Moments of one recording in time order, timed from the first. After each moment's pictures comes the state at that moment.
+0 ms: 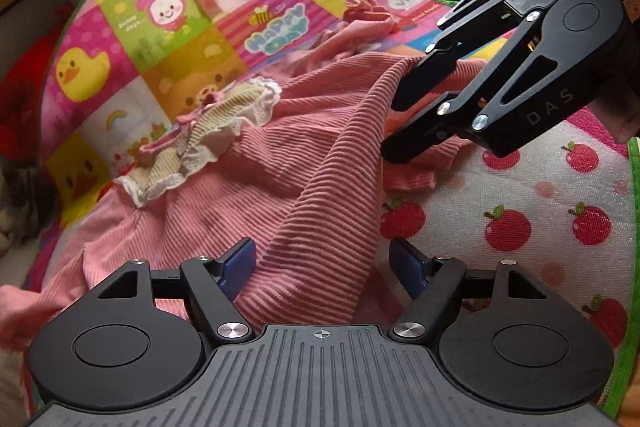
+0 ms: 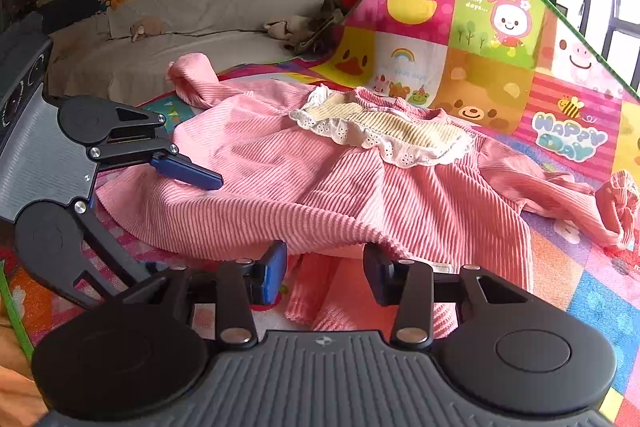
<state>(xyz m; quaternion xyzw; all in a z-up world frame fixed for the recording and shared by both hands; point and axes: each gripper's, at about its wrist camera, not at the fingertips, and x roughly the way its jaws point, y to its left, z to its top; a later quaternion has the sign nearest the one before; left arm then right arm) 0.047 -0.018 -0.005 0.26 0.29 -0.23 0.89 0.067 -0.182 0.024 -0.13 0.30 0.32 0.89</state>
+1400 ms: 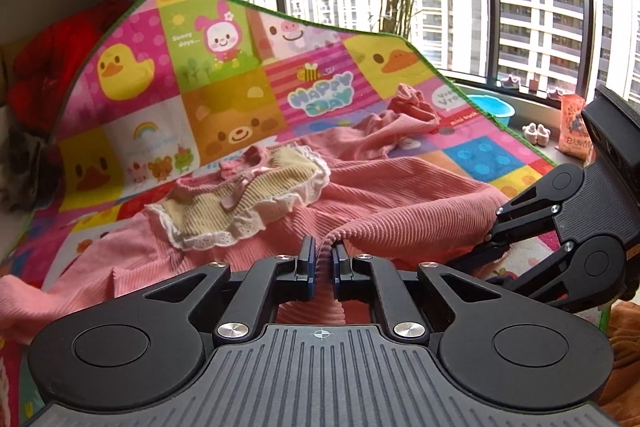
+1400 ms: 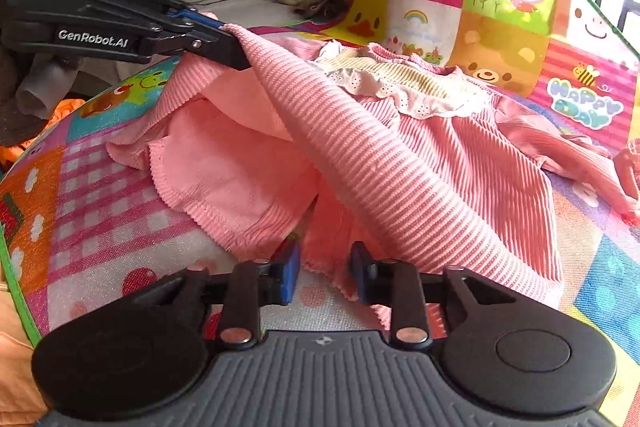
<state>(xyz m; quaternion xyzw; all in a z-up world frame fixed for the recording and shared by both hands) 0.074 0.021 0.063 0.12 0.26 -0.24 0.93 0.069 -0.183 0.004 -0.14 0.34 0.33 0.87</state>
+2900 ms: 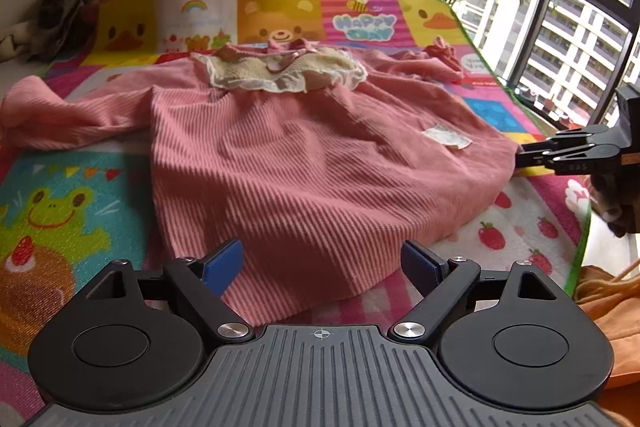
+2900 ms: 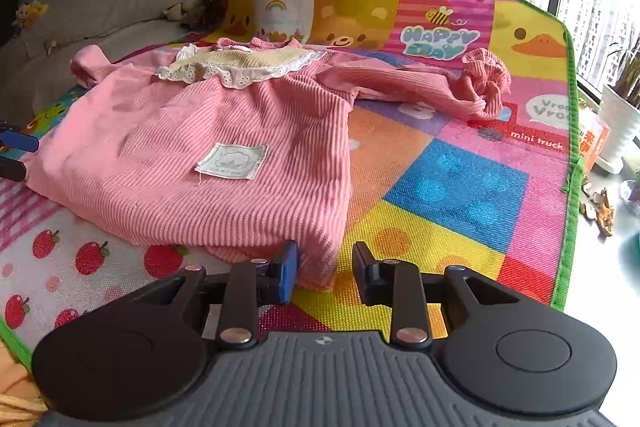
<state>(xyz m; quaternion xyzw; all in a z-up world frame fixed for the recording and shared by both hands) 0.025 0.094 0.002 0.00 0.38 -0.19 0.91 0.069 -0.309 -0.002 -0.08 0.36 0.20 0.91</state>
